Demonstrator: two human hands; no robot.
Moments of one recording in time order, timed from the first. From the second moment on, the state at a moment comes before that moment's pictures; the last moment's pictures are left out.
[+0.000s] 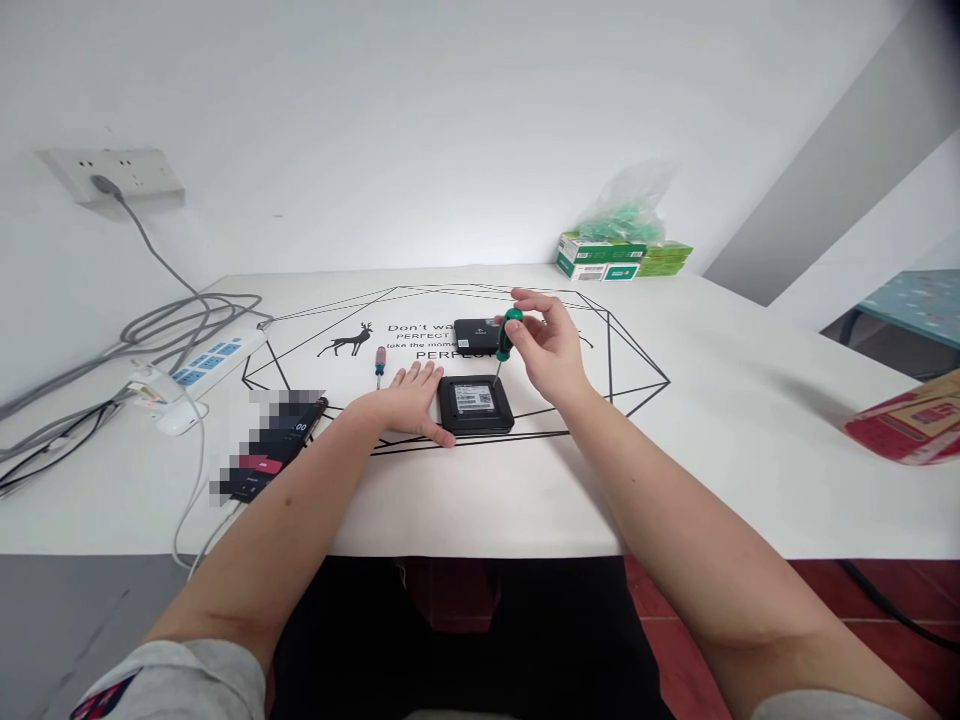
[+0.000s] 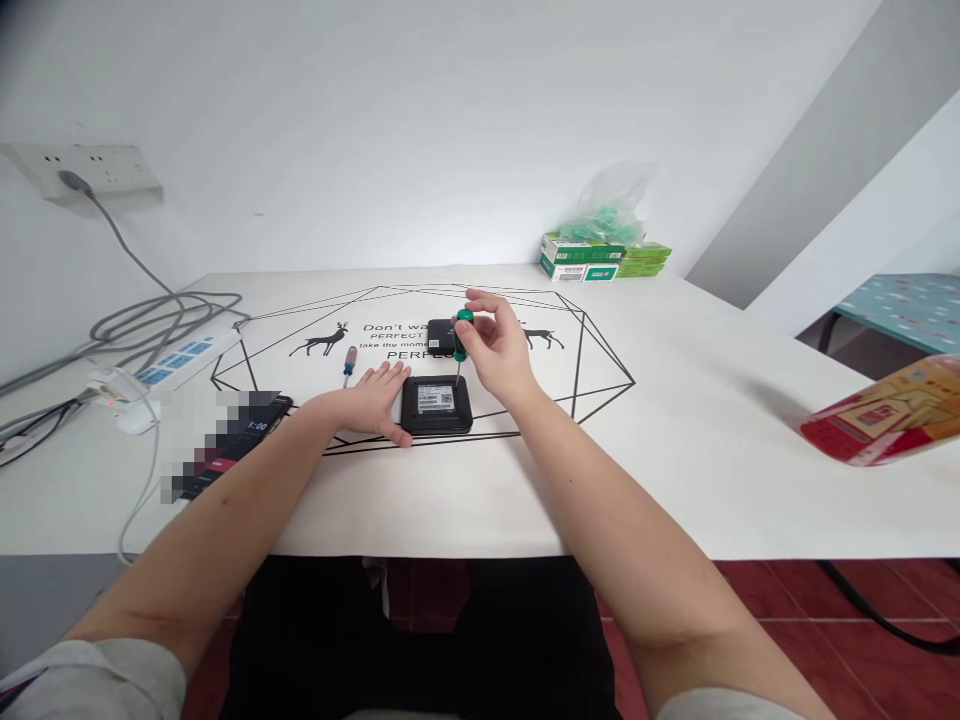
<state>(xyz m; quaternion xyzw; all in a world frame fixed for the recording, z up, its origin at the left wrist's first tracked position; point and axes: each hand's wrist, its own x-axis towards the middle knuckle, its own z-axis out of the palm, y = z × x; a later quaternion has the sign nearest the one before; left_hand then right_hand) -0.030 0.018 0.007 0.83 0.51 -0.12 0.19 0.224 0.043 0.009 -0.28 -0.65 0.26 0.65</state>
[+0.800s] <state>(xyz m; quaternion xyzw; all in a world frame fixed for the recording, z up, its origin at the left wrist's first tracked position) -0.031 0.018 0.008 0.83 0.51 -0.12 0.19 0.226 0.042 0.008 -0.32 -0.70 0.15 0.62</state>
